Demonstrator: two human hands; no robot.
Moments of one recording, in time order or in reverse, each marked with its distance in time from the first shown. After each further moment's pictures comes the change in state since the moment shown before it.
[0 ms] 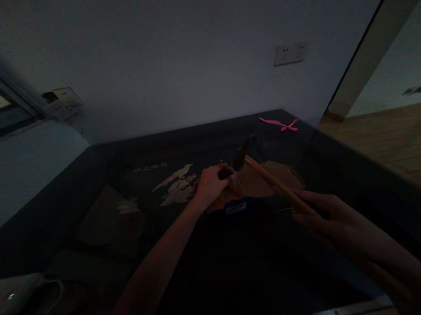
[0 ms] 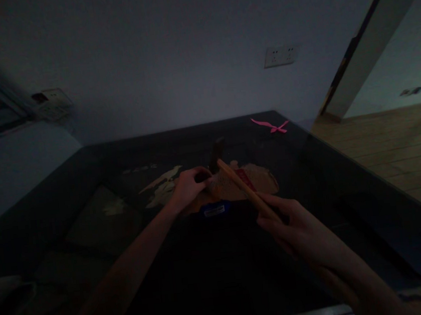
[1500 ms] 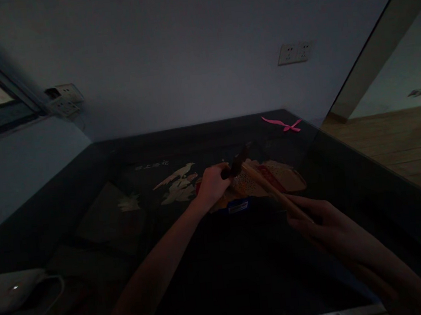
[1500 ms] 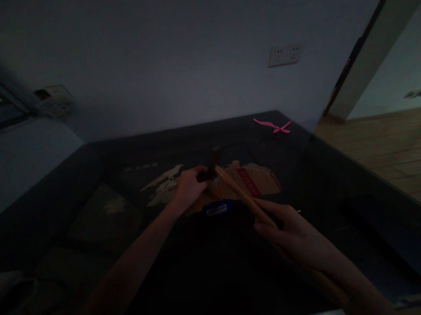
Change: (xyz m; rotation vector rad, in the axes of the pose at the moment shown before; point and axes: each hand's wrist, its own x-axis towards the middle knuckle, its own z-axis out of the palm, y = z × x) left_hand -0.002 0.009 -0.002 0.112 0.018 -0.061; right_hand 0.004 0.007 0.006 -0.043 -0.097 -0.008
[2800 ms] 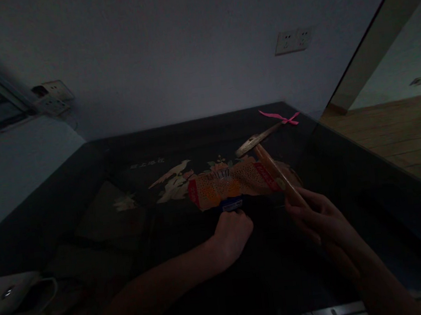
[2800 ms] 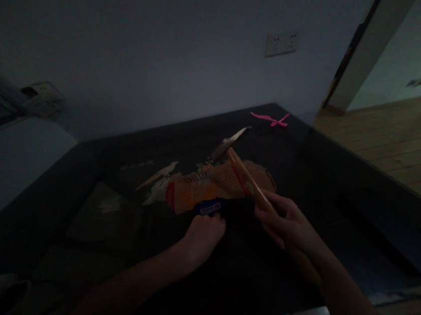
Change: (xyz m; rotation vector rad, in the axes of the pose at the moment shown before) left_hand -0.073 0.066 0.032 0.746 -0.782 0.157; right_hand 0.015 0.030 0.007 0.447 0.143 -0.060
